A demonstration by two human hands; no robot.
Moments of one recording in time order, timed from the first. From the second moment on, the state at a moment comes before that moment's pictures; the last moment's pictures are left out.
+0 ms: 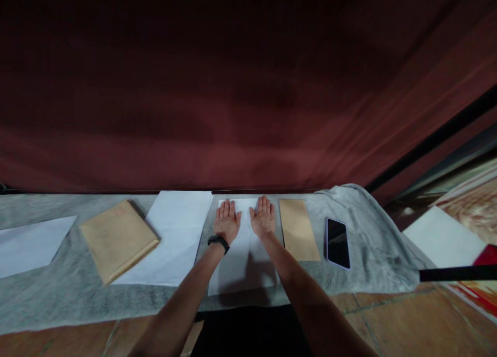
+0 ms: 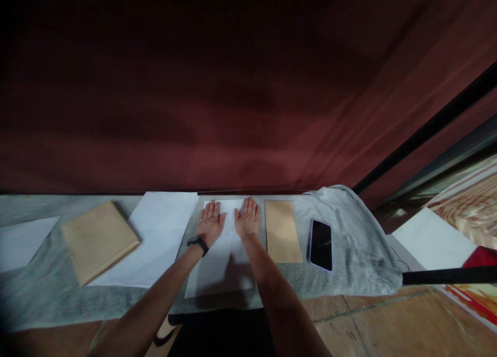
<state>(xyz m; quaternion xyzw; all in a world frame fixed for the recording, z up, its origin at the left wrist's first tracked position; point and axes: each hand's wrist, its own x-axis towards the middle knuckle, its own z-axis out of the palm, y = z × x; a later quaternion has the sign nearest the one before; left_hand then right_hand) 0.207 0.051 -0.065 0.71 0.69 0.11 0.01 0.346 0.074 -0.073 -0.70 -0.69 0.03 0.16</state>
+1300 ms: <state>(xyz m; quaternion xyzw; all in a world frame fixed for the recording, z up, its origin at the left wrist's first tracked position) 0.193 -0.108 -0.059 0.85 0.52 0.12 0.00 0.400 -0.119 -0.078 -0.56 -0.81 -0.06 0.19</state>
